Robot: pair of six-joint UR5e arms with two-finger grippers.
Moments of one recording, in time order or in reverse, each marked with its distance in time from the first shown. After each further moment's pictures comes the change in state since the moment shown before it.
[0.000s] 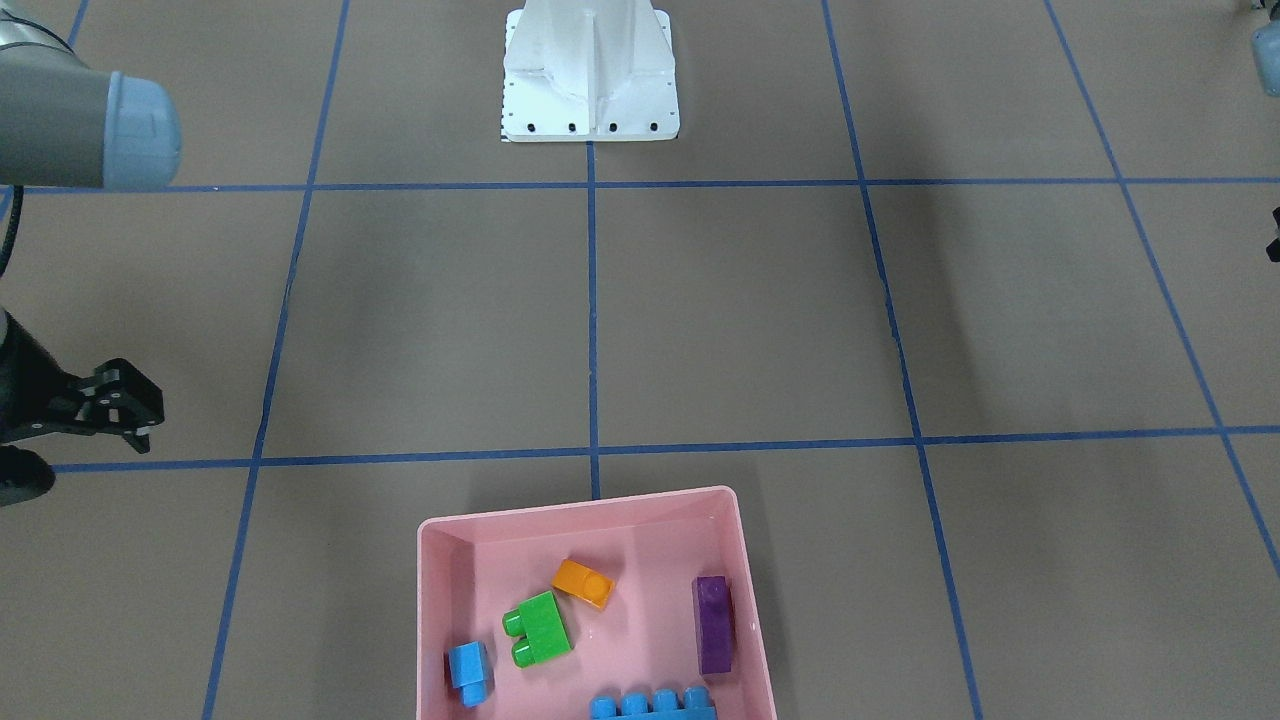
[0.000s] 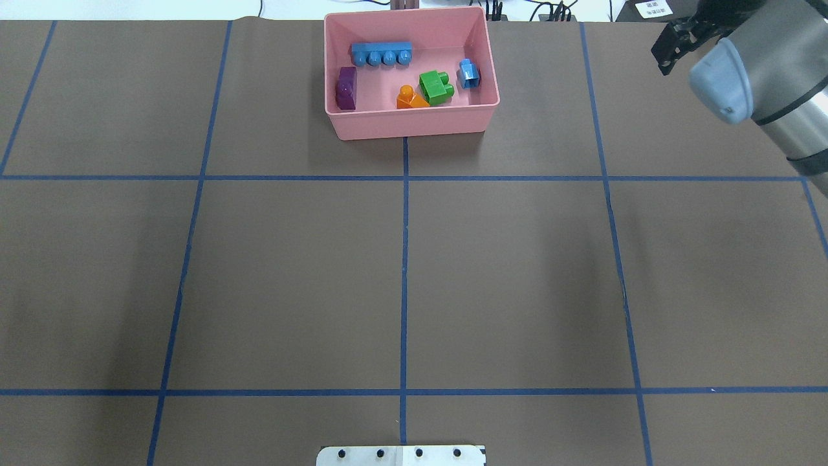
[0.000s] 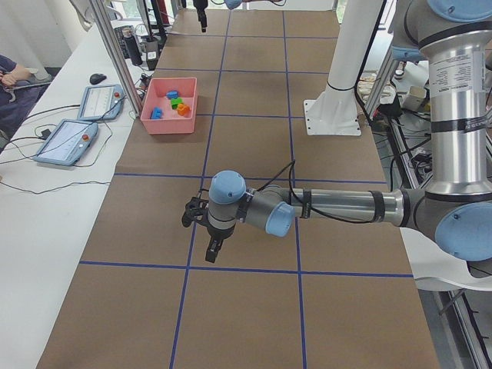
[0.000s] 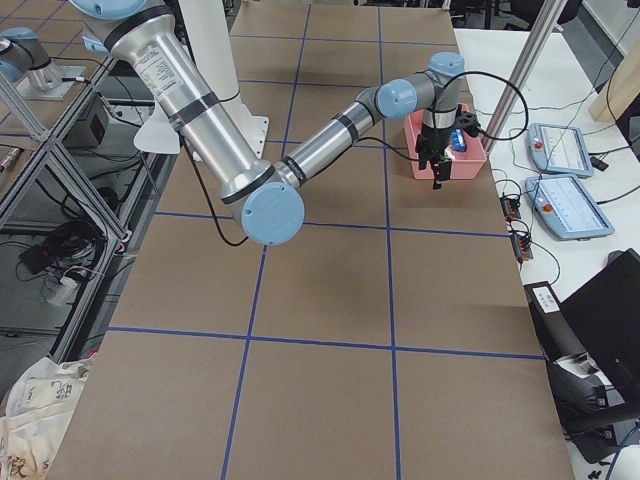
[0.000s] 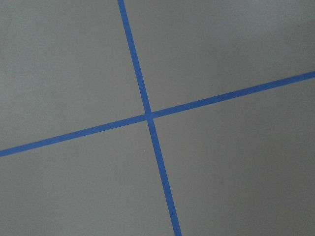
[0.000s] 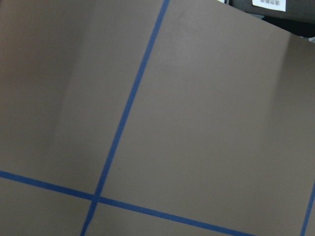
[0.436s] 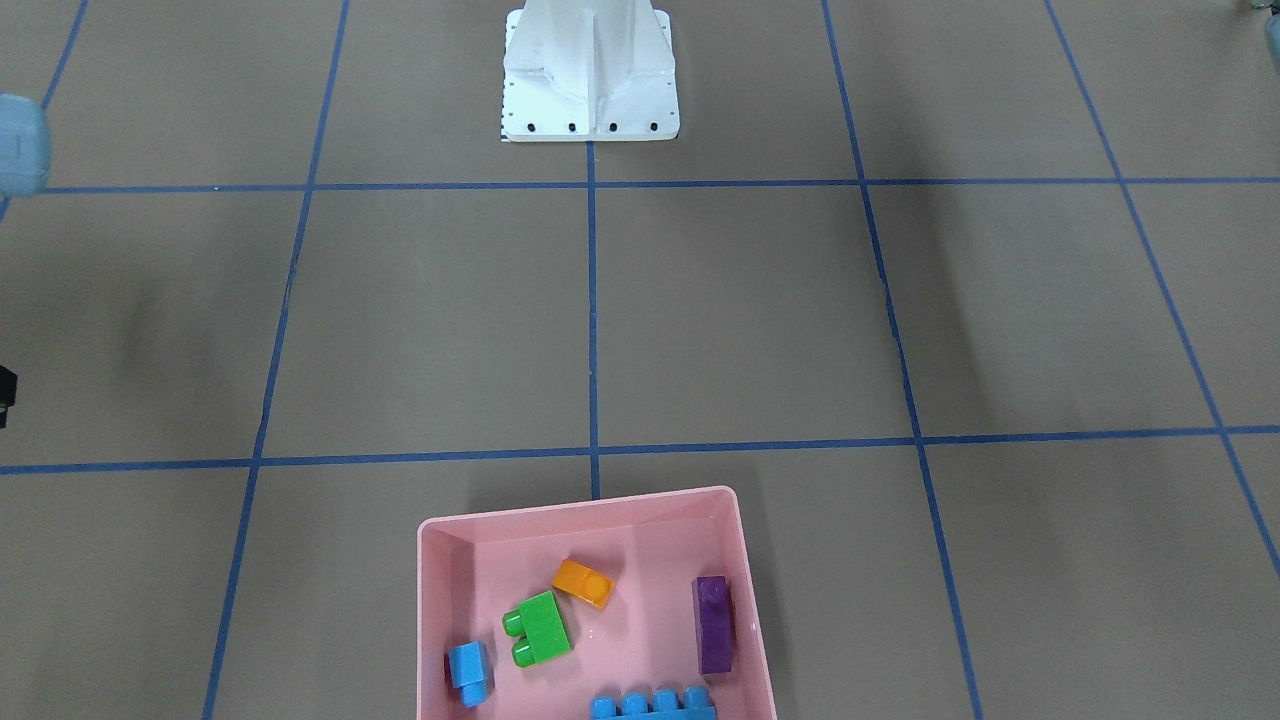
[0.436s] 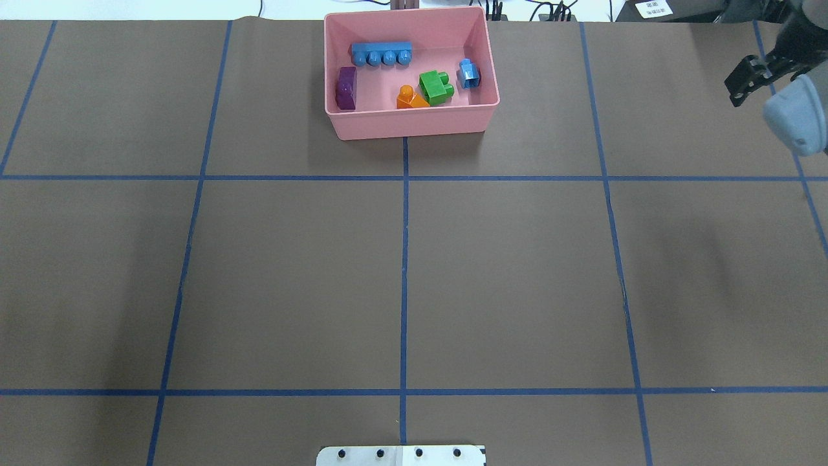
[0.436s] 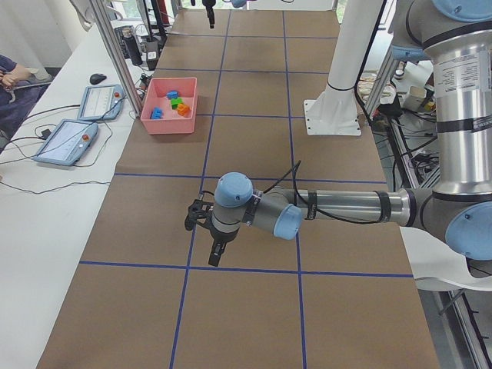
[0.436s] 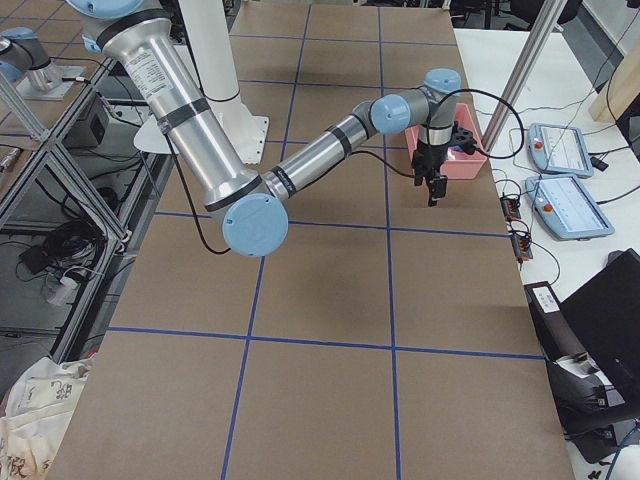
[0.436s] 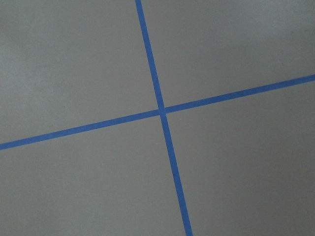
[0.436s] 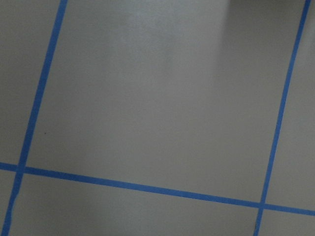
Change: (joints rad) left arm -0.016 0.011 0.003 0.002 0.005 0.002; right arm 0.092 -0.187 0.034 0.055 0.037 -0.013
